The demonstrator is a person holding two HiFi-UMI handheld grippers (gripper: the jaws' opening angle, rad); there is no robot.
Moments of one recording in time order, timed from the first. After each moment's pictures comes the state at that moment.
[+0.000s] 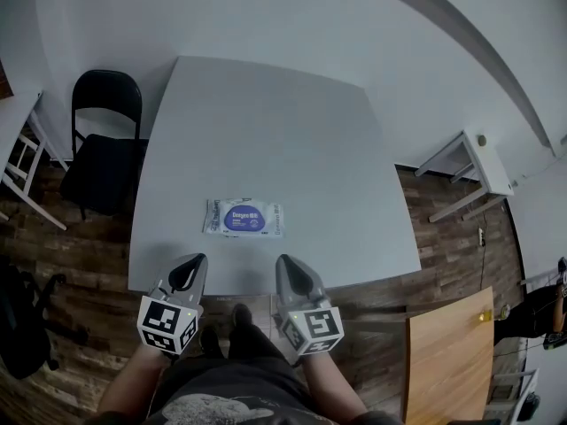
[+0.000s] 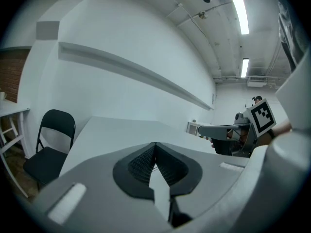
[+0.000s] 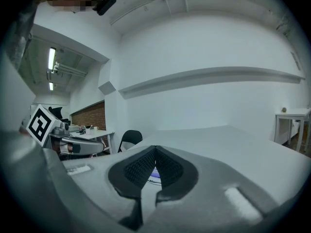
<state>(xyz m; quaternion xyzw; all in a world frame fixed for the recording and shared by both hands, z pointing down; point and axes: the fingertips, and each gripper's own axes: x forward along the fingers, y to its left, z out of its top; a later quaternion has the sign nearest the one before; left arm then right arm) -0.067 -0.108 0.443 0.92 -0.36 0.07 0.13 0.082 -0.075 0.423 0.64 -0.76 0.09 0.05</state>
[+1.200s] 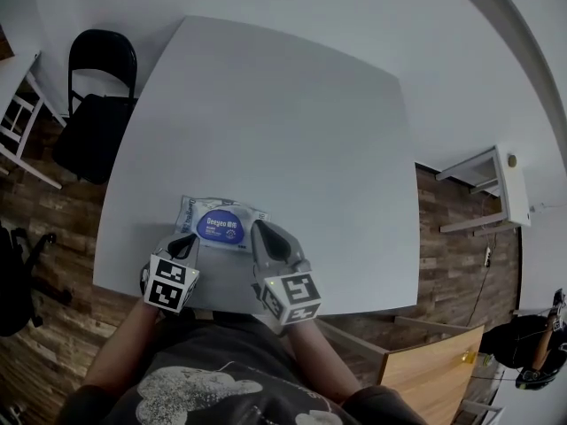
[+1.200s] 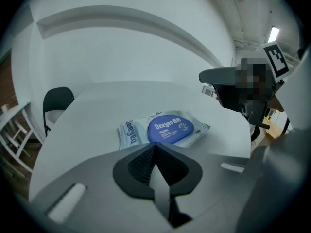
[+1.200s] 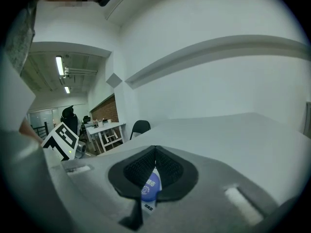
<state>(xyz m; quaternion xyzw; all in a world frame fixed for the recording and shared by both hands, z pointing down) -0.004 -0.187 0.584 0.85 -0.39 0.30 0.21 0.113 -0.204 0.472 0.53 -0.83 0.15 0.09</state>
